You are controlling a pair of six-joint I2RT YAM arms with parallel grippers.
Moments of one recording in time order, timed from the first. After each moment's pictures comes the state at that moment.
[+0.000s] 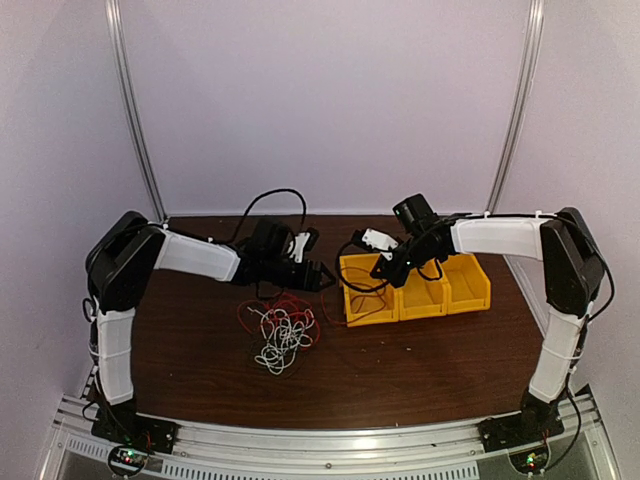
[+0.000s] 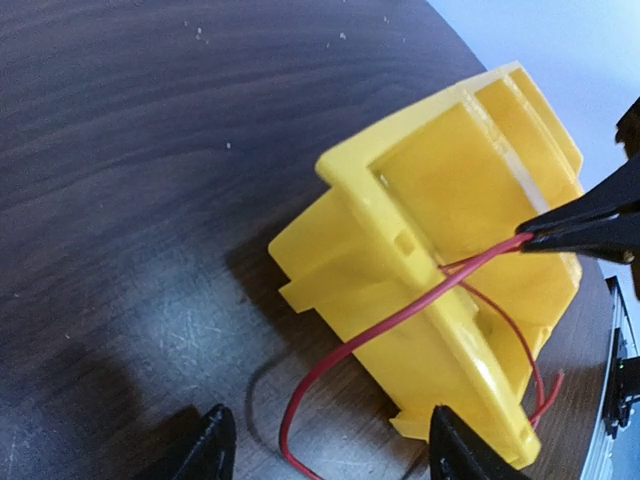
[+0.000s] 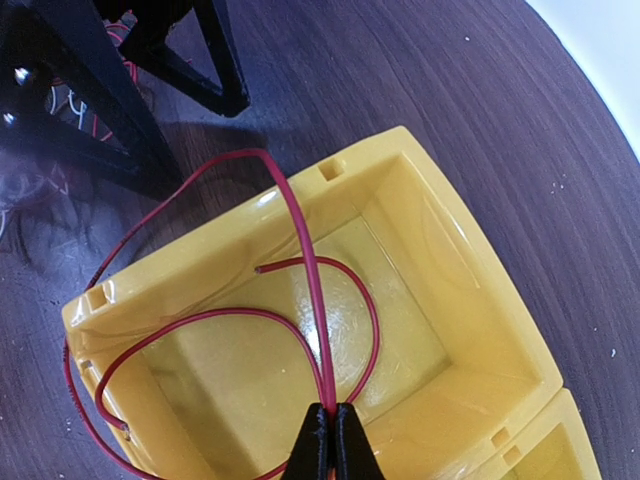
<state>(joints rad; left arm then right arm) -0.69 2.08 1.30 0.14 0.38 -0.40 0.54 1.87 1.34 -0.39 -0.27 -0.50</state>
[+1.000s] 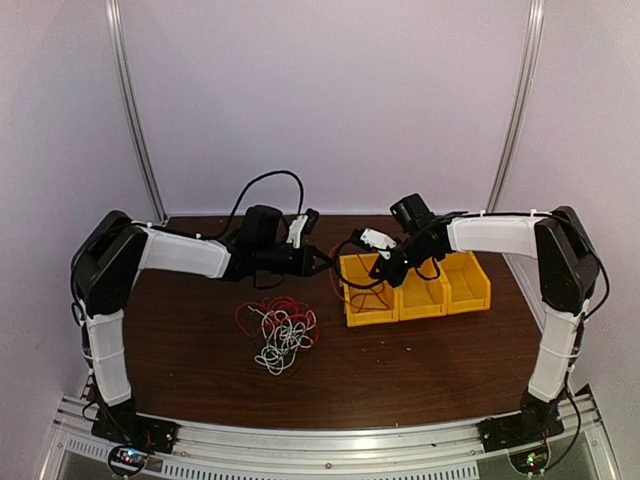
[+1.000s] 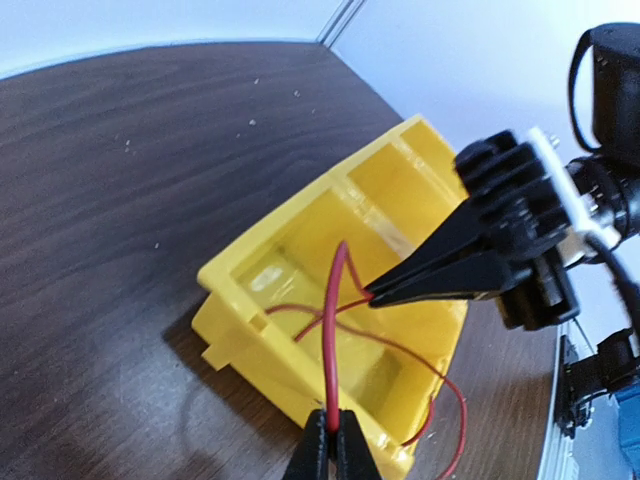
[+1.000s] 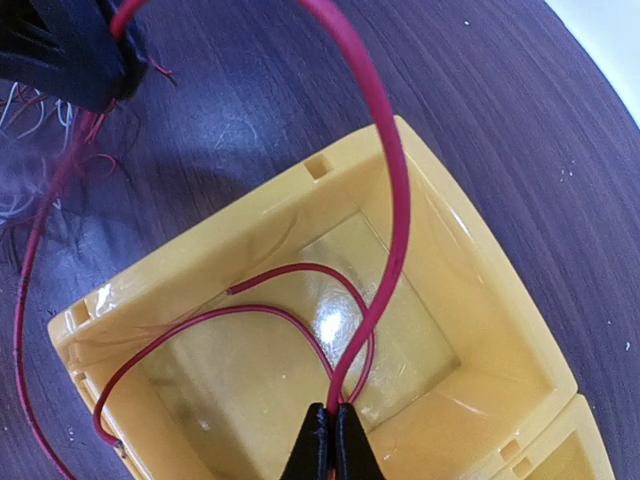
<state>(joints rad) -0.69 2.01 1.27 0.23 0.47 -0.38 0.54 1.91 1.36 -0.40 -0.27 -0.46</state>
